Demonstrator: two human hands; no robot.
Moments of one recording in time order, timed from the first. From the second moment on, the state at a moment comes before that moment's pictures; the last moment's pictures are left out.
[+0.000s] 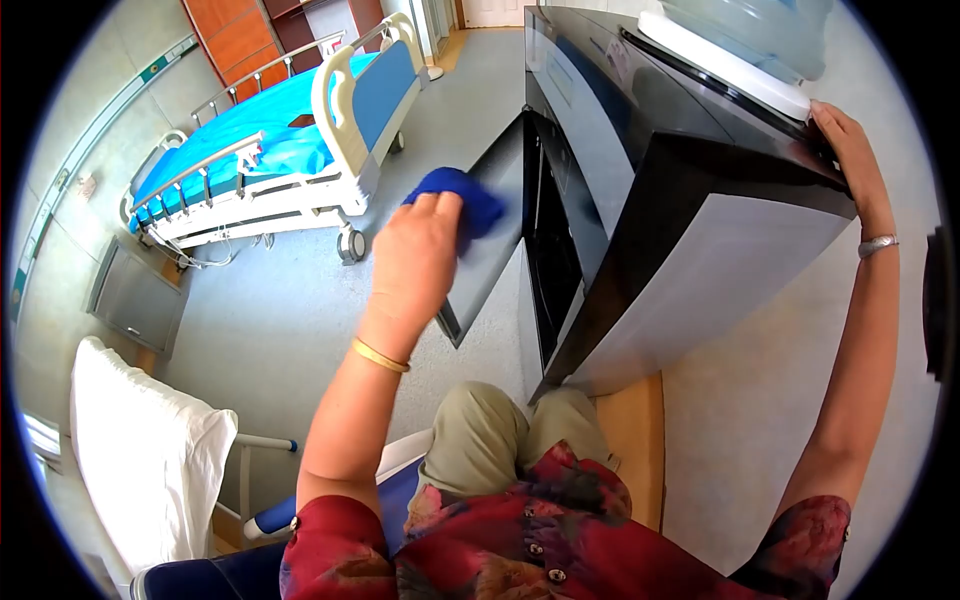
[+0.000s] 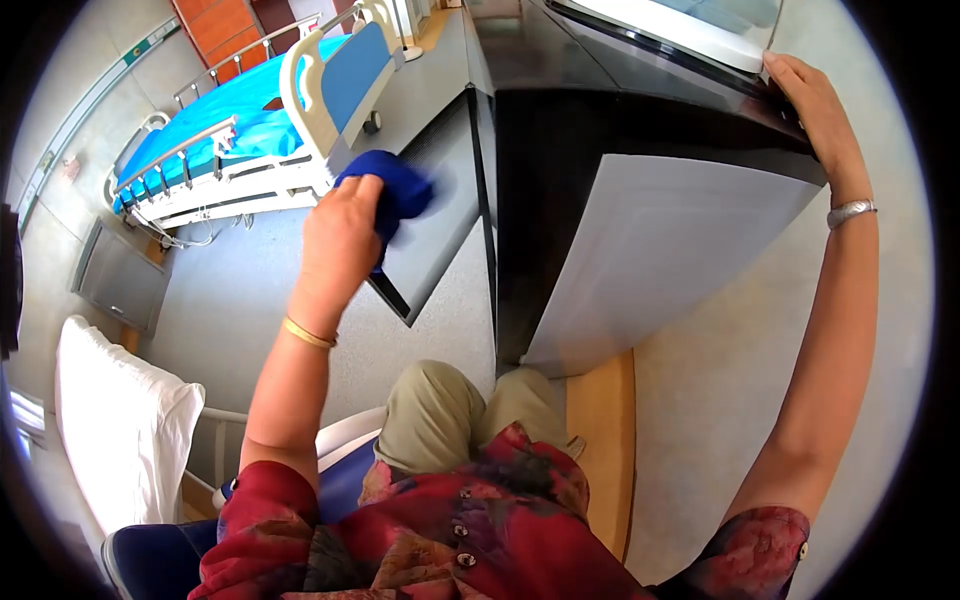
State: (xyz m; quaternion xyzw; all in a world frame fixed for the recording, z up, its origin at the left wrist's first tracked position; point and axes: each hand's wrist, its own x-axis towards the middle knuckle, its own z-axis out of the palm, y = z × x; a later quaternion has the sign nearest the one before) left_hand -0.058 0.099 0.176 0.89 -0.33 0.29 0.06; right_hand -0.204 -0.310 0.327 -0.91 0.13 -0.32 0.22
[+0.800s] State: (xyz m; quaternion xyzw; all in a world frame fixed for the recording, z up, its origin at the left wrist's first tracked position) left_hand 0.082 -0.029 0.155 0.86 -0.33 0.34 -0.18; right_hand -0.209 -0.319 0.330 -0.93 0.12 -0.29 0.19
